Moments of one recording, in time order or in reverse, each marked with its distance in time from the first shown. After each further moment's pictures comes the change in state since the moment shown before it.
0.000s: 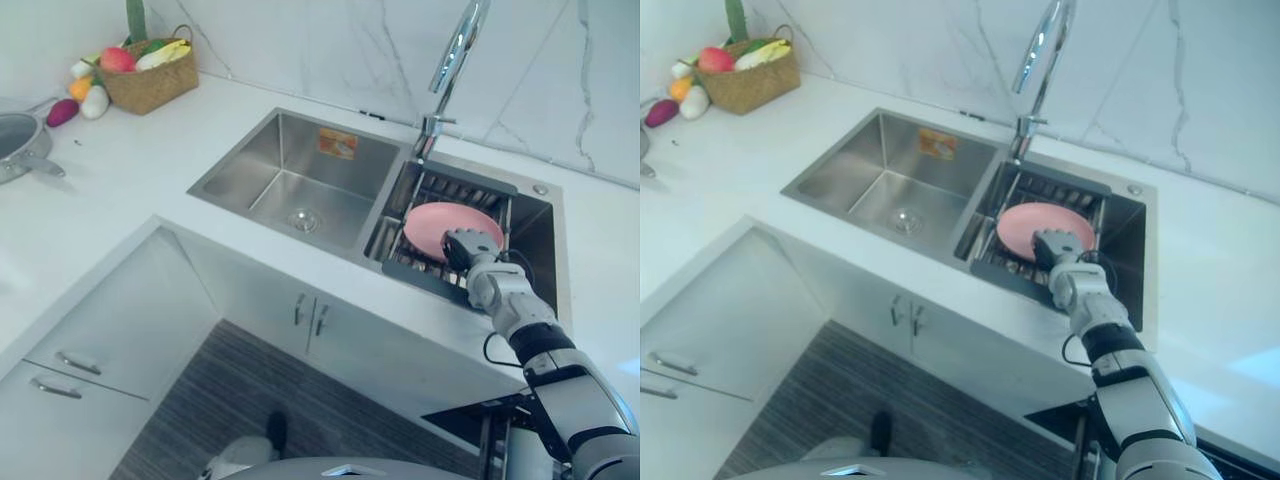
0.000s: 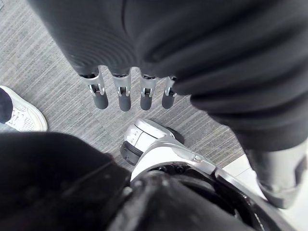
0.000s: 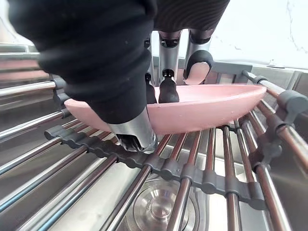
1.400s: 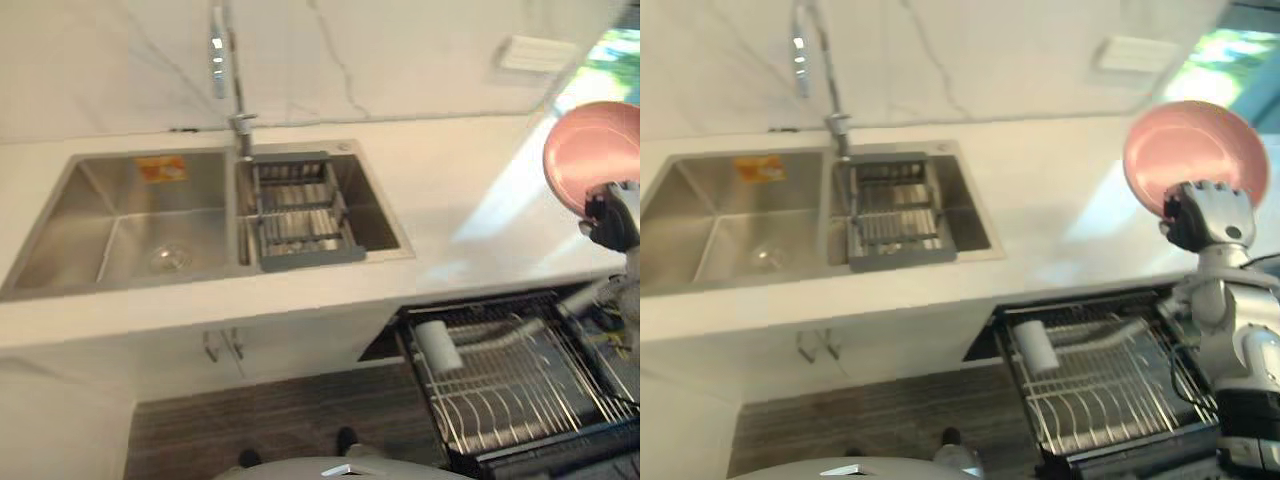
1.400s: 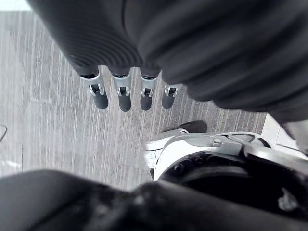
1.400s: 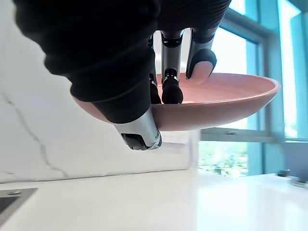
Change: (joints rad) left arm 0.030 0.025 -0.077 0.063 0.080 0.063 0.022; right arm 0.524 -0.302 -0.584 -0.638 0.227 -0.031 -0.038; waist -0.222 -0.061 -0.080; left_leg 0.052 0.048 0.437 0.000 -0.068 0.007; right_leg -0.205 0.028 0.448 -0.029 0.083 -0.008
